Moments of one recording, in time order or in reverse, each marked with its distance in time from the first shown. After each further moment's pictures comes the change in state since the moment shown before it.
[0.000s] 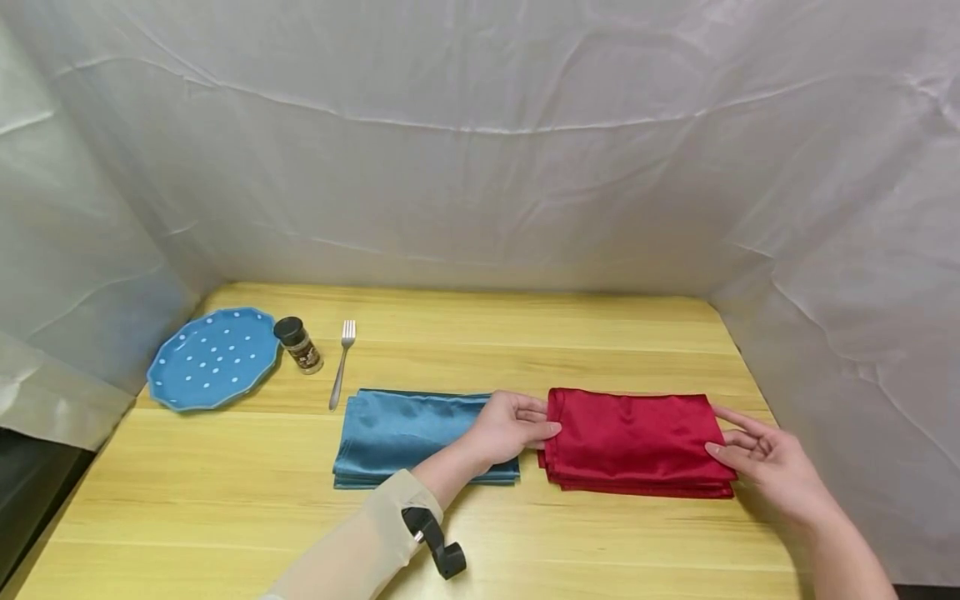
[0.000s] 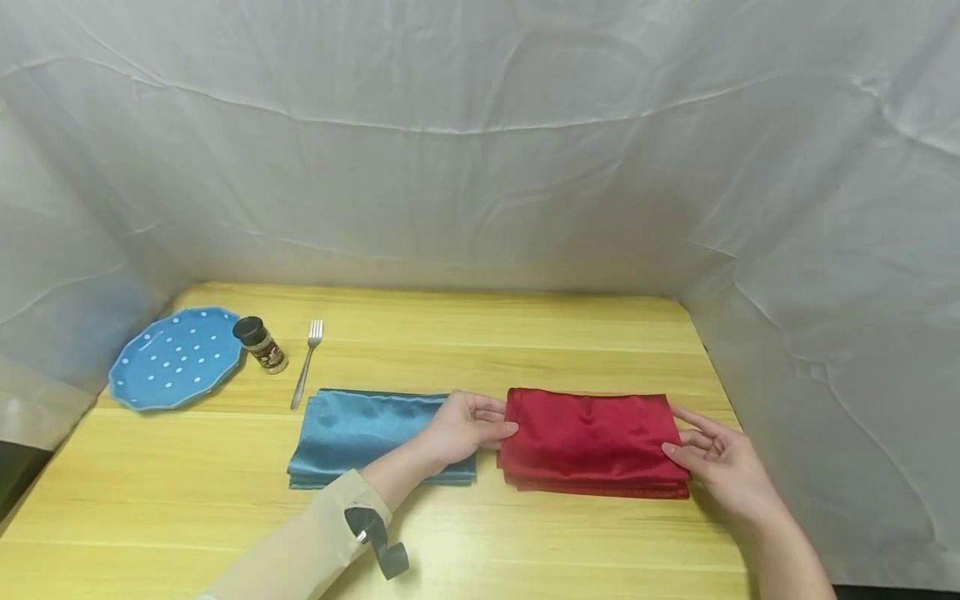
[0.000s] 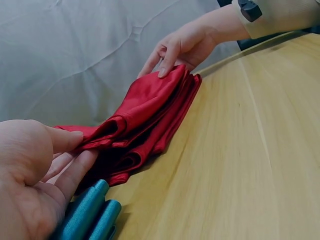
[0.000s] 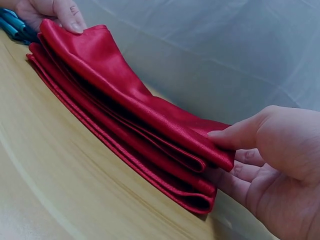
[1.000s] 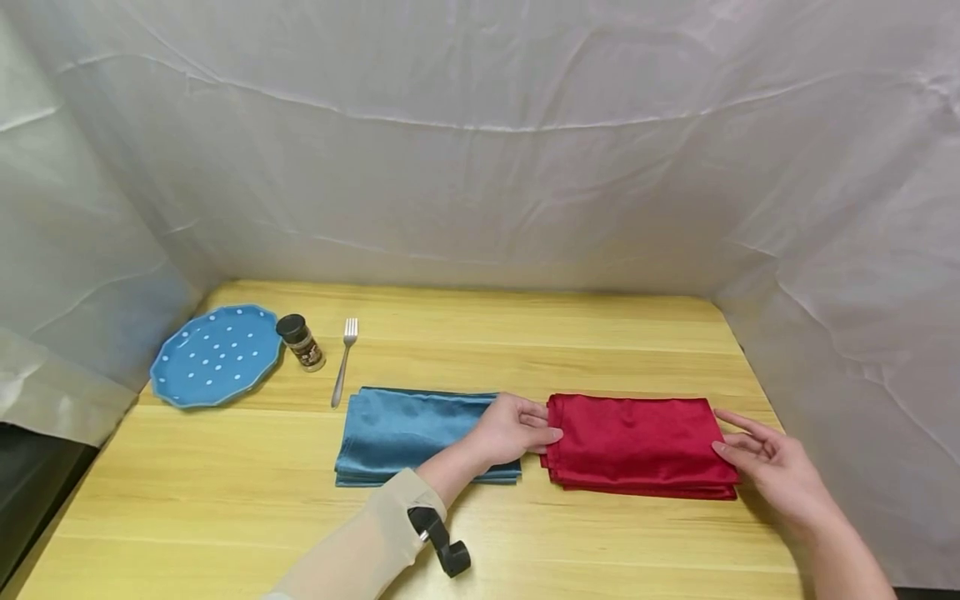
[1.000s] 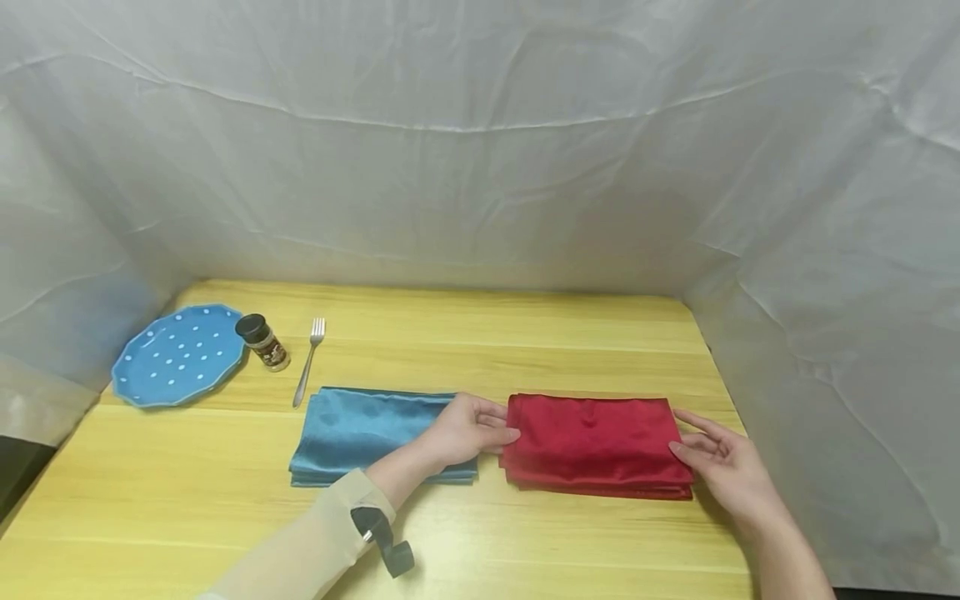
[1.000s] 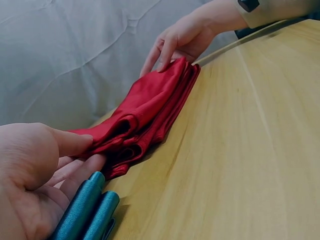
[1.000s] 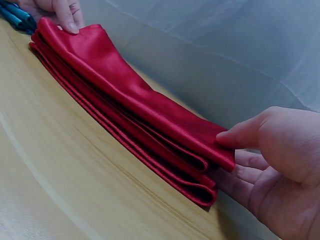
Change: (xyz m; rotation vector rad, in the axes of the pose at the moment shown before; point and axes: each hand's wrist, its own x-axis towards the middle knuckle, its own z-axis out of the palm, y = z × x) left_hand 0.002 -0.006 -0.003 0.066 -0.022 -0.043; right_hand 0.001 0.008 0.000 -0.046 0.083 0.073
